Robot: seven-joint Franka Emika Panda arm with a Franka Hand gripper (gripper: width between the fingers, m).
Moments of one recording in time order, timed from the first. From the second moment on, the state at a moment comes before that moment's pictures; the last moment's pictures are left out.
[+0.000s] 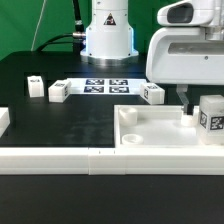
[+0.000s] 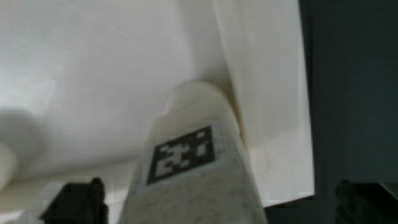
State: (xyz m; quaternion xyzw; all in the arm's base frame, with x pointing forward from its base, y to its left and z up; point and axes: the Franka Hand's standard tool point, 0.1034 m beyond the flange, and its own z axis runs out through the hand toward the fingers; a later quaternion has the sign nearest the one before) arm 0.637 0.127 0.068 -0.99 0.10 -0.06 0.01
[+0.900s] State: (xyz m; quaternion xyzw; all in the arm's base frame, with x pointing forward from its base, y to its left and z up) arm 0.641 0.122 0.071 -1.00 0.00 -0.07 0.00
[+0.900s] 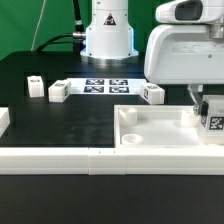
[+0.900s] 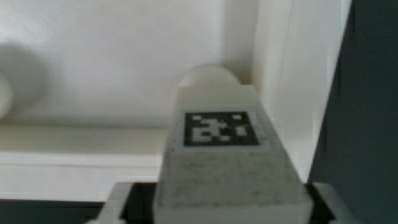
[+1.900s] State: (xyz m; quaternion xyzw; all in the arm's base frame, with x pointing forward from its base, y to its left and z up) arm 0.637 0.115 0.069 -0.83 0.55 -0.06 0.06
